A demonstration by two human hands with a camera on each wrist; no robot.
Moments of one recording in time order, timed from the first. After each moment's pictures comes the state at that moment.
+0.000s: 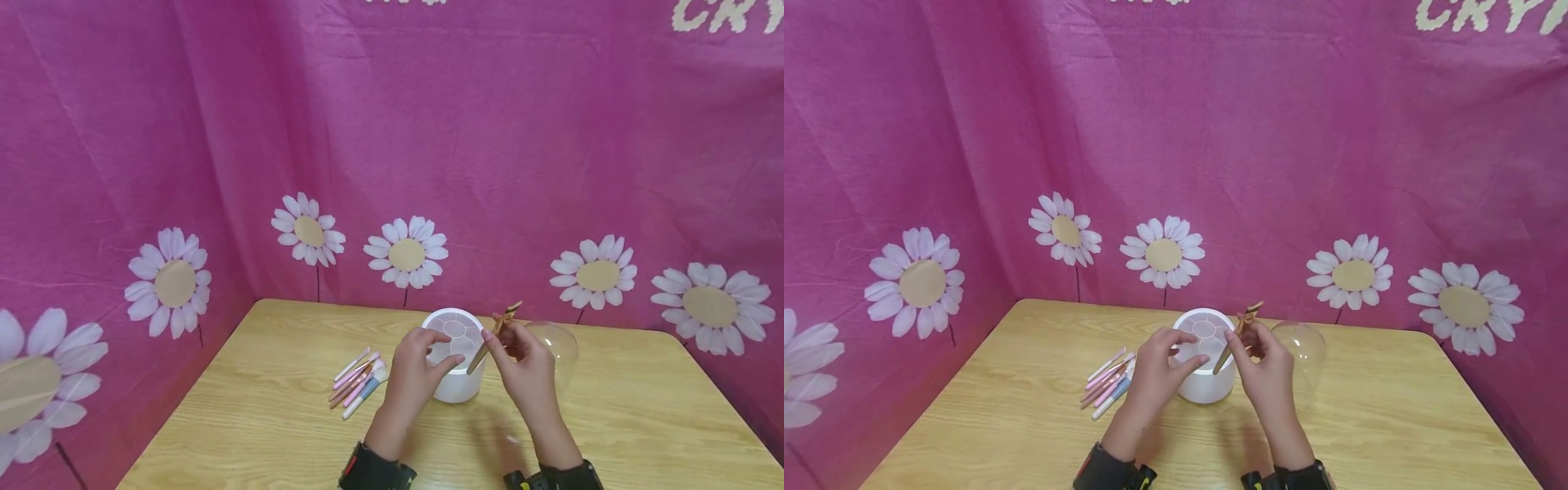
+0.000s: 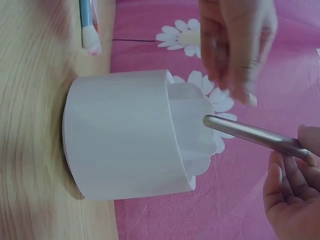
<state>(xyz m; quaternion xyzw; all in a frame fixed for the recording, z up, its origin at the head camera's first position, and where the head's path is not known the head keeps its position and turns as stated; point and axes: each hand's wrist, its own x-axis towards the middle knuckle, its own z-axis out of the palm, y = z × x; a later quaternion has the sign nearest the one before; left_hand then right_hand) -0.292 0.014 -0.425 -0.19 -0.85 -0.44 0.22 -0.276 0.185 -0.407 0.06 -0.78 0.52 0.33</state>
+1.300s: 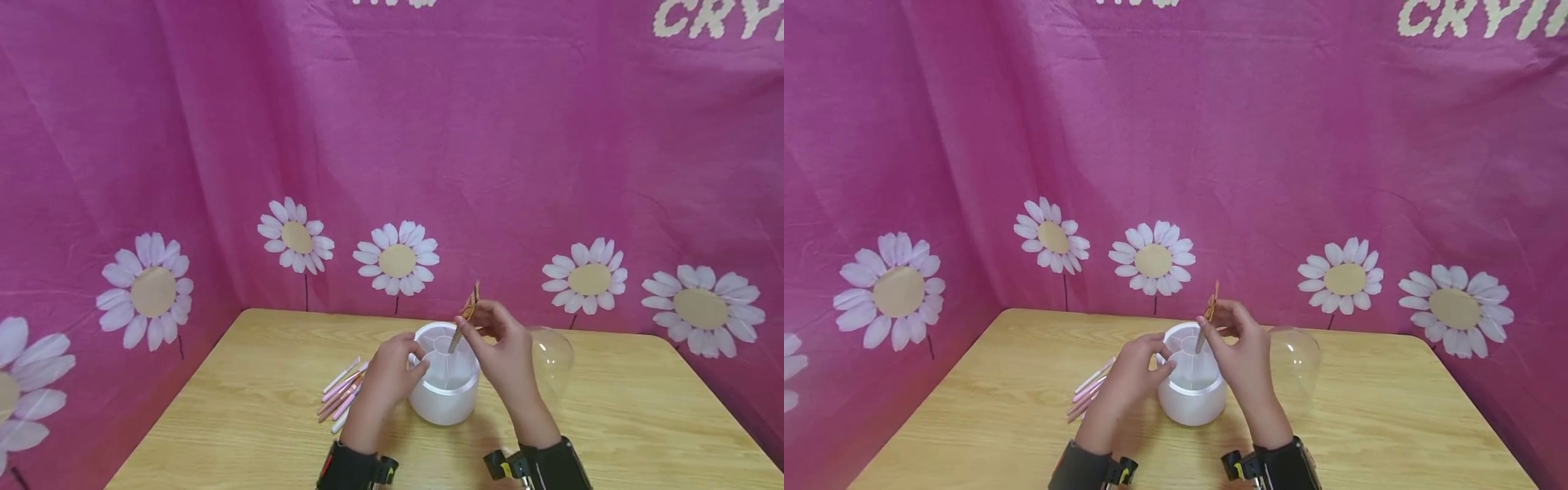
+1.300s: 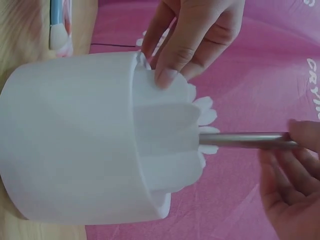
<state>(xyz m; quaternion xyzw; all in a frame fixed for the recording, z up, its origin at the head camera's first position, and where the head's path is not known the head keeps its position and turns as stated) -0.311 -0.010 -0.415 -0.18 -0.91 -0.35 0.12 -0.299 0.173 -0.385 0.13 -0.77 0.53 0.32</state>
